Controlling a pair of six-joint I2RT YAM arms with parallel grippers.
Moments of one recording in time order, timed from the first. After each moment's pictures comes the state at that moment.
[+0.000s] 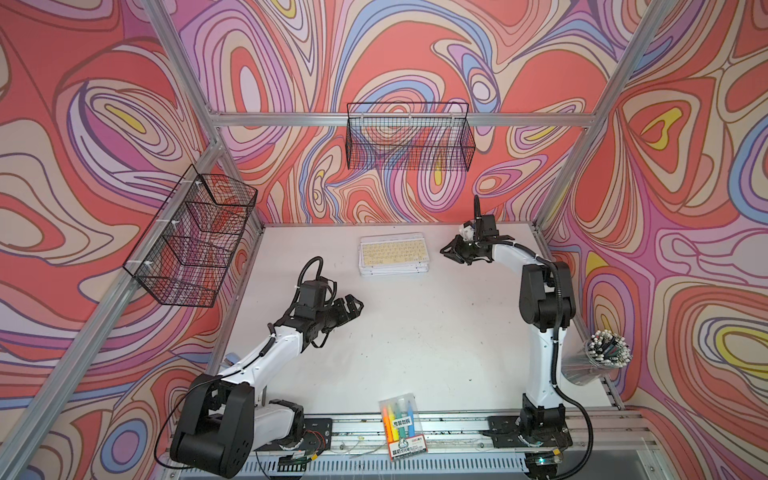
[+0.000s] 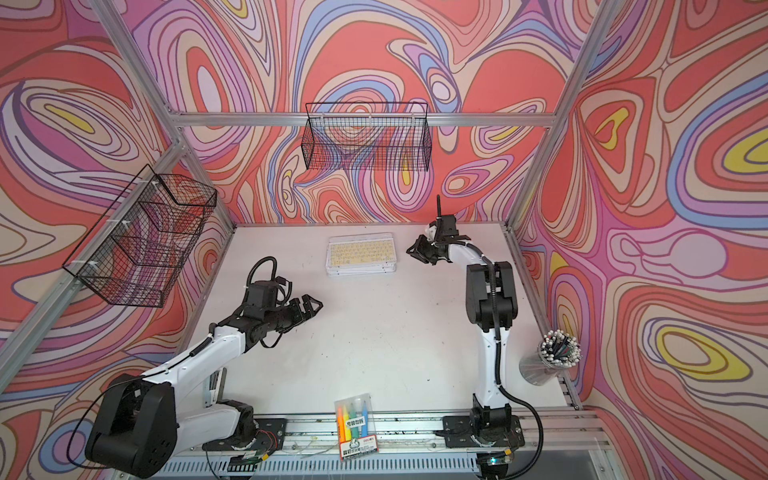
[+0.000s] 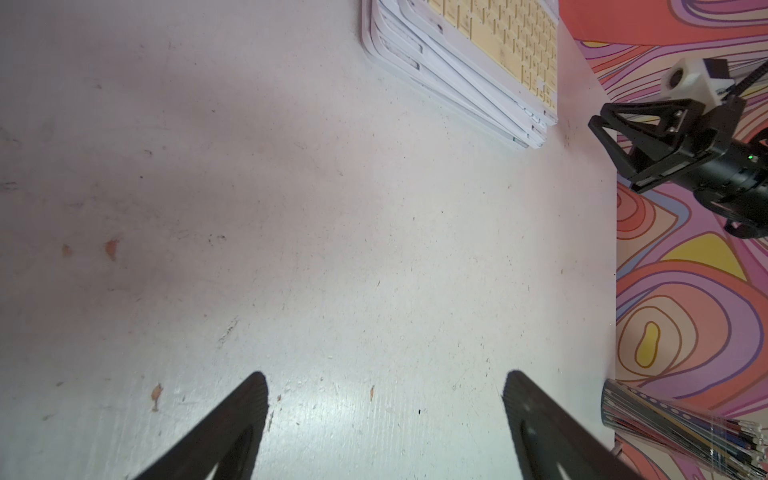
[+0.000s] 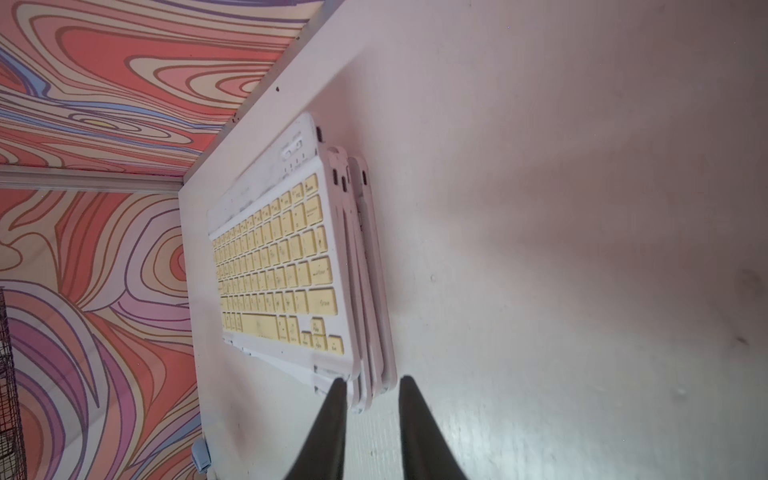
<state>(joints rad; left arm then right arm) -0.24 1.23 0.61 -0.17 0.34 -0.71 0.09 2.27 1.75 -0.37 -0.61 0.58</state>
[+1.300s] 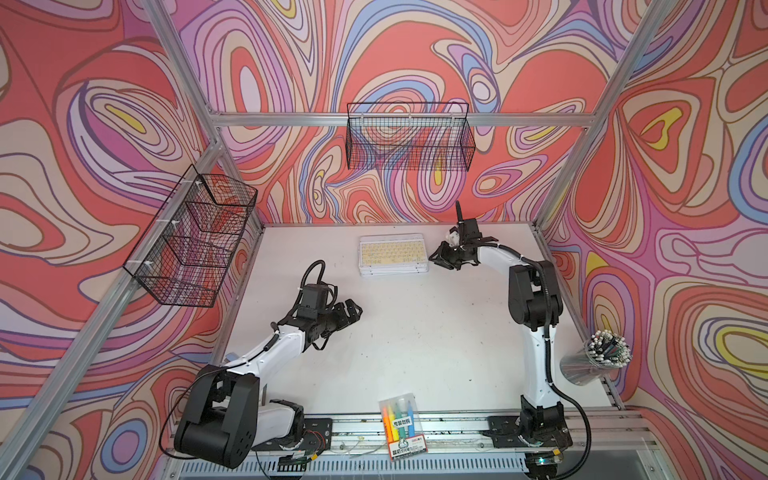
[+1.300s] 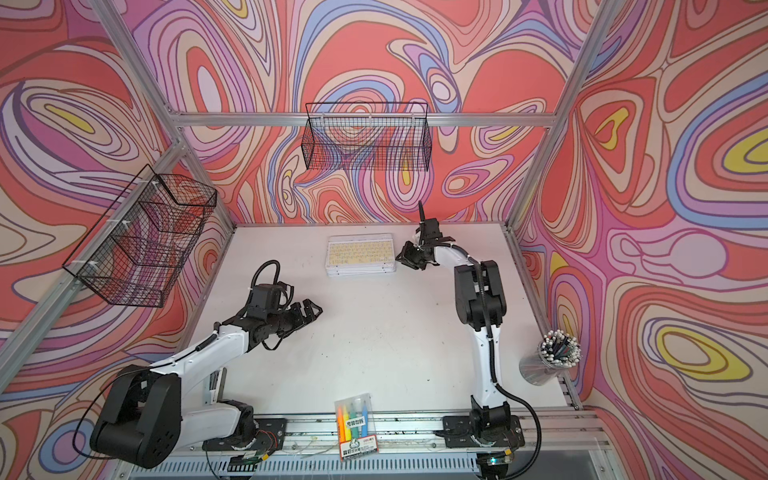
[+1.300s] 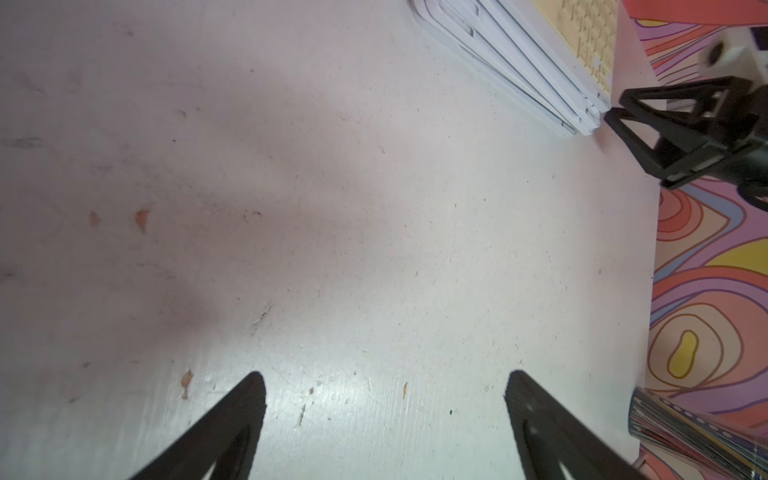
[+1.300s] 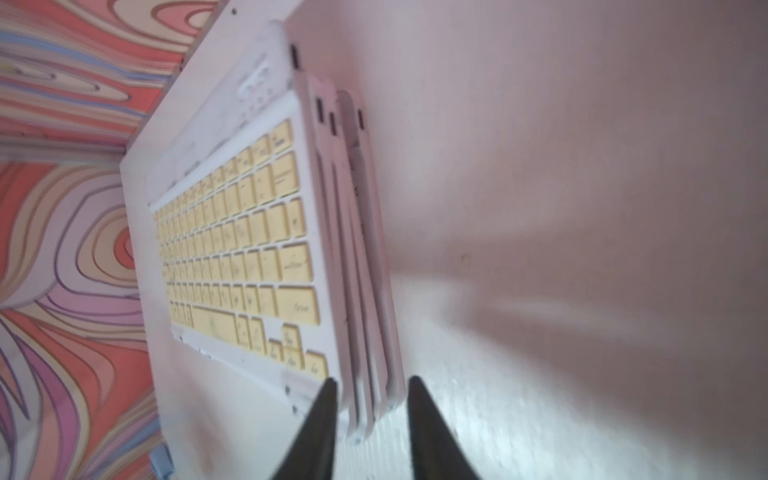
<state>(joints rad) -0.24 1.27 0.59 -0.18 0.29 -0.71 0.18 2.26 1.75 -0.44 -0.50 0.54</state>
